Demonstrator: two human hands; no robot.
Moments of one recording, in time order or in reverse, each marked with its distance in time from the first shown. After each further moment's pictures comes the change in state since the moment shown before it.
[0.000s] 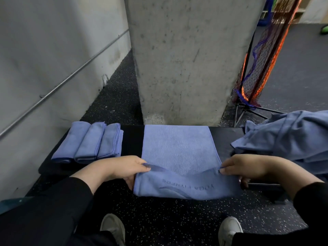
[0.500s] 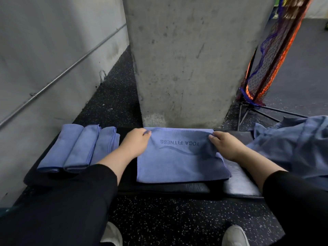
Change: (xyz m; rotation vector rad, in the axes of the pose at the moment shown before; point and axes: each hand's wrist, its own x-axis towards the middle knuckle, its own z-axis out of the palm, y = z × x) left_hand 0.089 0.035 -0.042 0.158 0.744 0.074; right_hand 0.102 -0.025 -0.029 0.089 0.680 -0.029
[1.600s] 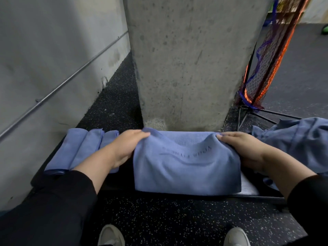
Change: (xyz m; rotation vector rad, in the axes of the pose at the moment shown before) left_hand -0.043 0.012 -0.043 -0.752 -0.250 -0.050; right_hand -0.051 -0.014 -0.040 0.887 -0.244 0.158
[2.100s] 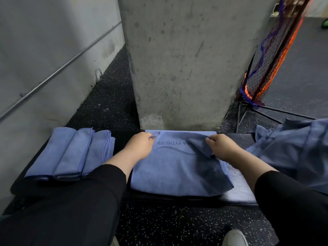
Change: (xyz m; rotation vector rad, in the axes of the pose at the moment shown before) left_hand 0.086 -0.041 0.026 0.922 0.108 -0.011; right_hand 0.083 0.027 0.018 -0.772 0.318 0.012
